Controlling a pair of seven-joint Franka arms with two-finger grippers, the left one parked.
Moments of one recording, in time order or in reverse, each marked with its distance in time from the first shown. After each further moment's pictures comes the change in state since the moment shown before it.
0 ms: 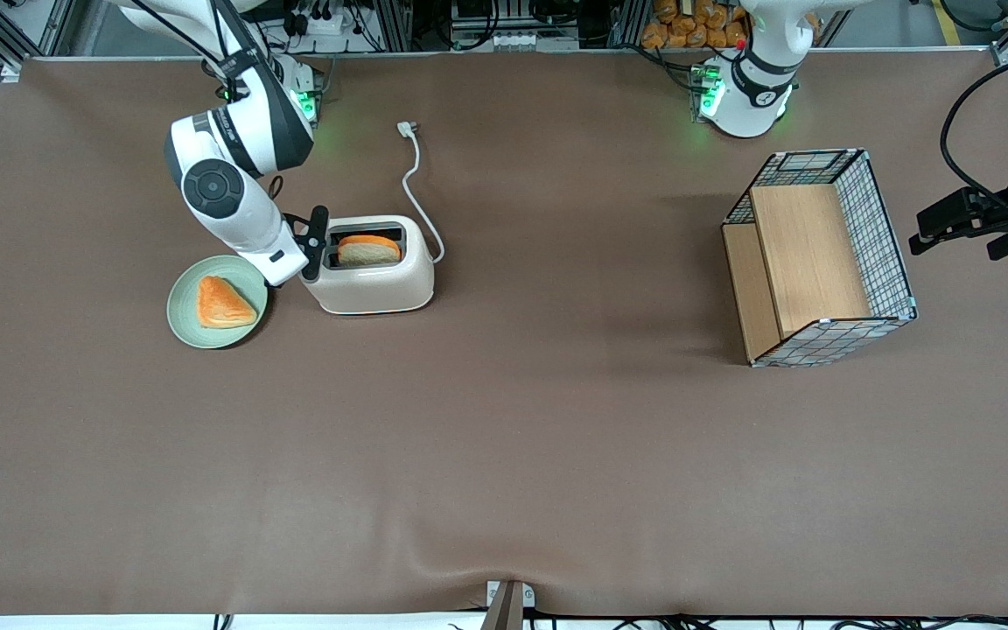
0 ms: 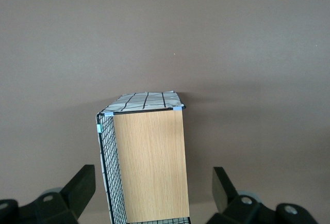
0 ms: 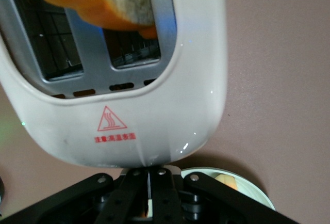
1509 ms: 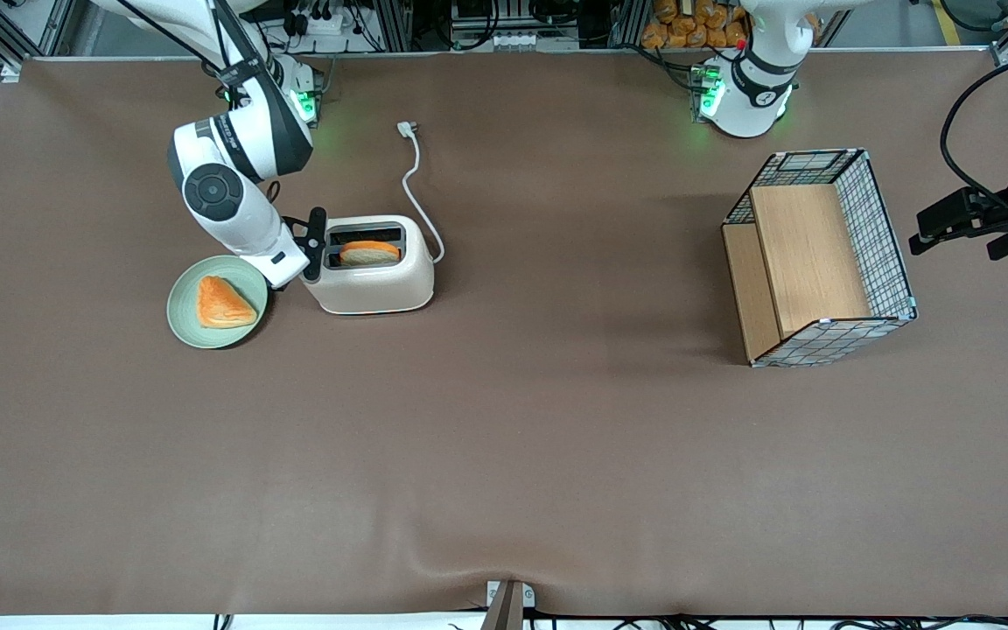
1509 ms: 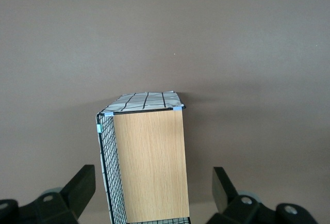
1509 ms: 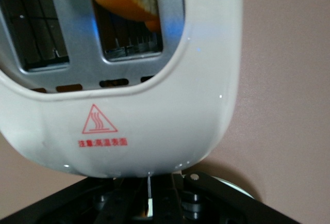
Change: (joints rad) arm -0.013 0.013 -0.001 -0.035 0.000 0.071 -0.067
